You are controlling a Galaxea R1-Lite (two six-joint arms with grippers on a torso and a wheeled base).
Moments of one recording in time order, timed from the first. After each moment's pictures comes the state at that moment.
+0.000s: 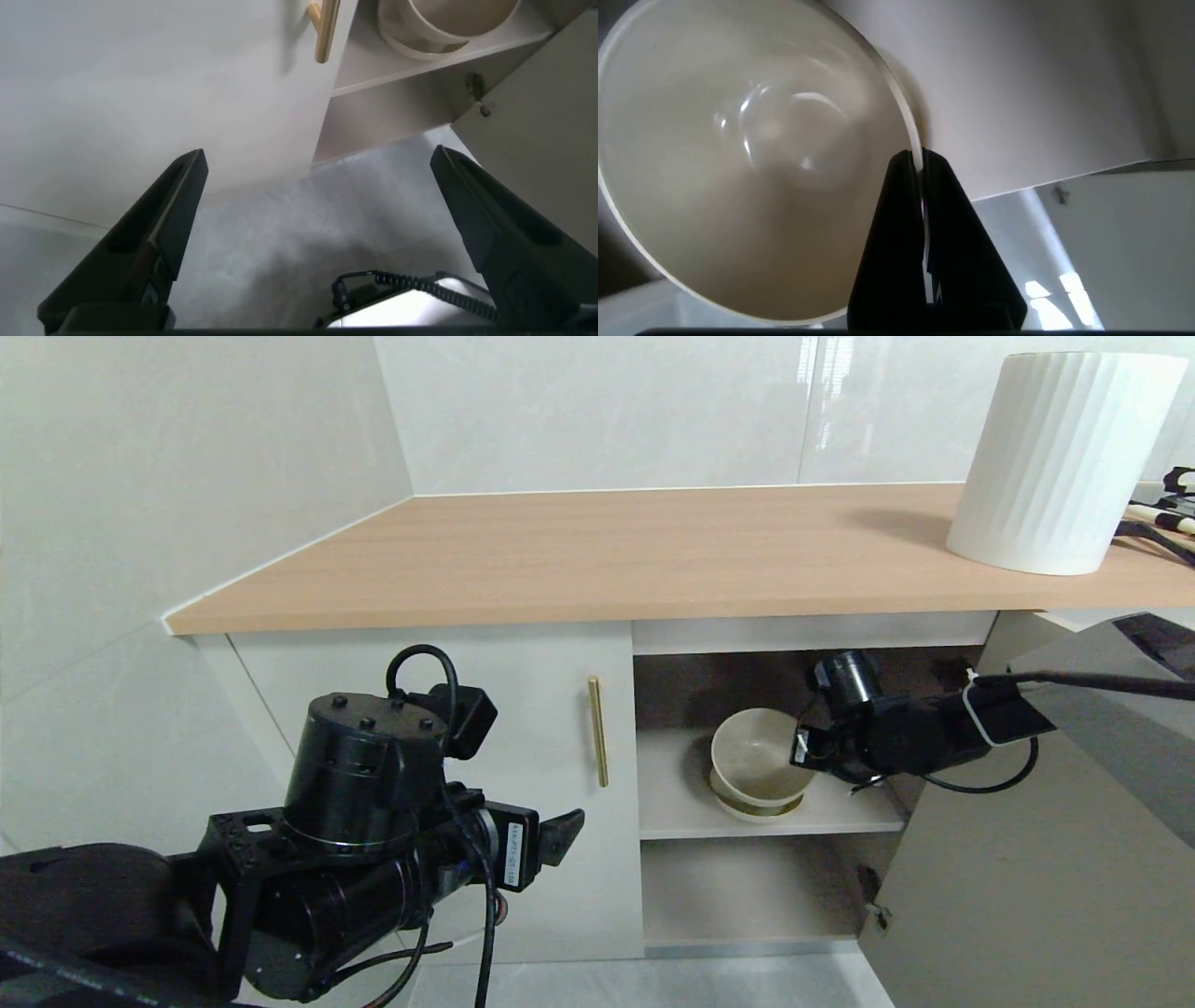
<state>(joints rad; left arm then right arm) -0.68 1.62 -0.70 -0.38 0.29 -0.26 0.33 2.29 -1.45 -0.08 -0.31 0.51</state>
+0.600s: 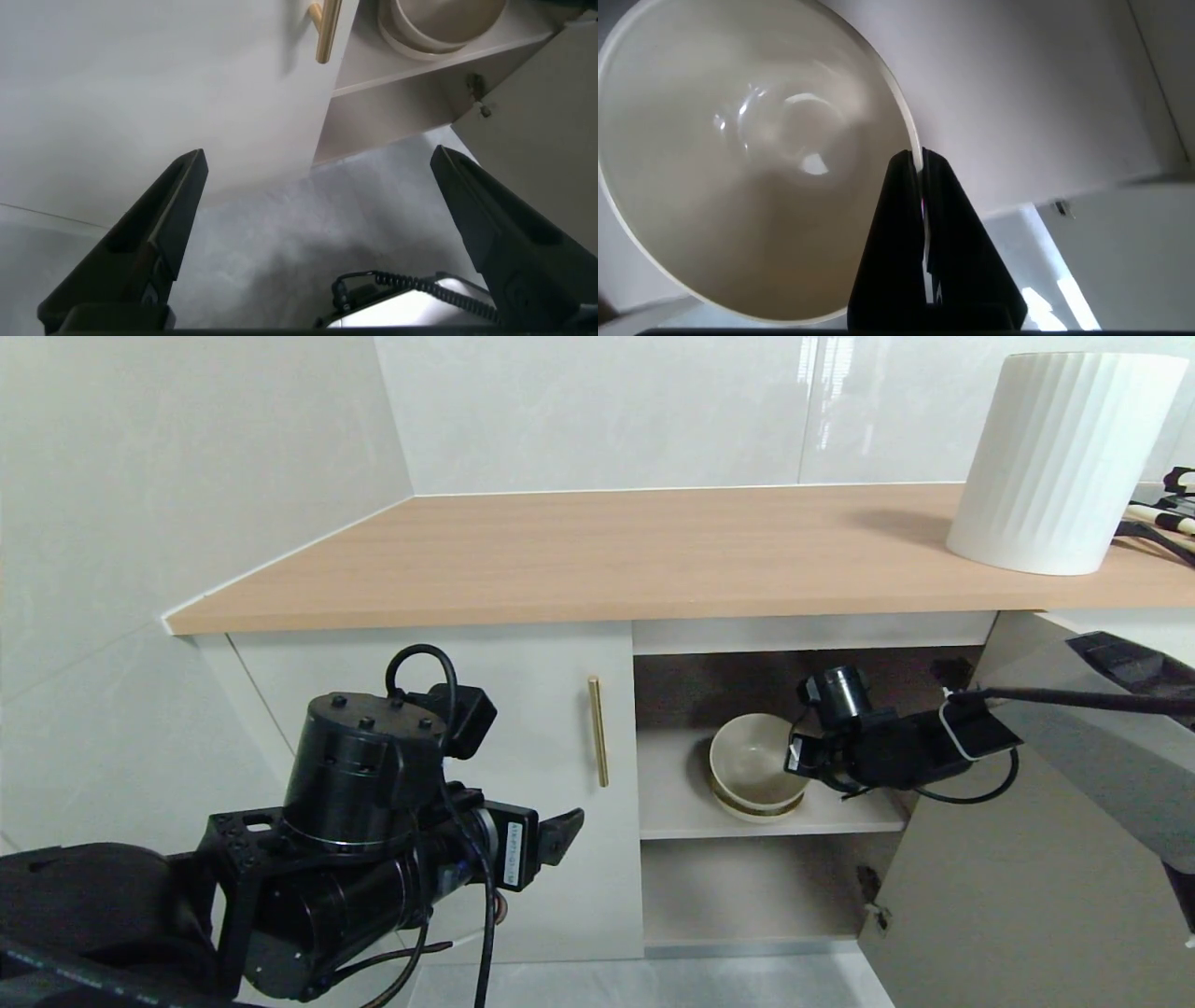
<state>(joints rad) -0.68 1.62 -0.70 -0.38 0.29 -0.27 0.33 2.35 -1.45 -0.16 -0.33 0.51</state>
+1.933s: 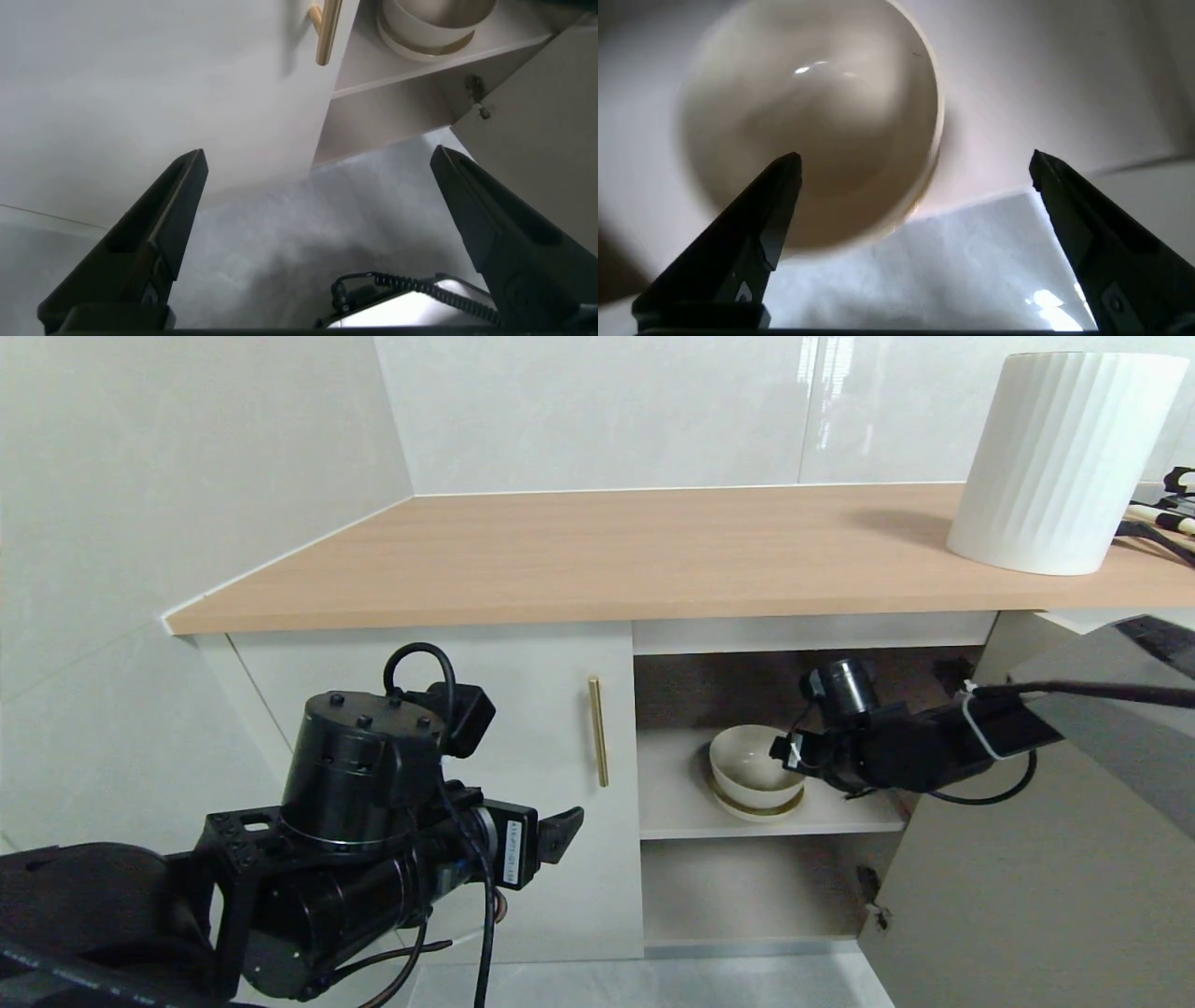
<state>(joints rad) -0.68 1.61 -0.70 -0.38 0.29 -0.27 0.37 2.23 -1.34 -0.17 -0.33 0.54</state>
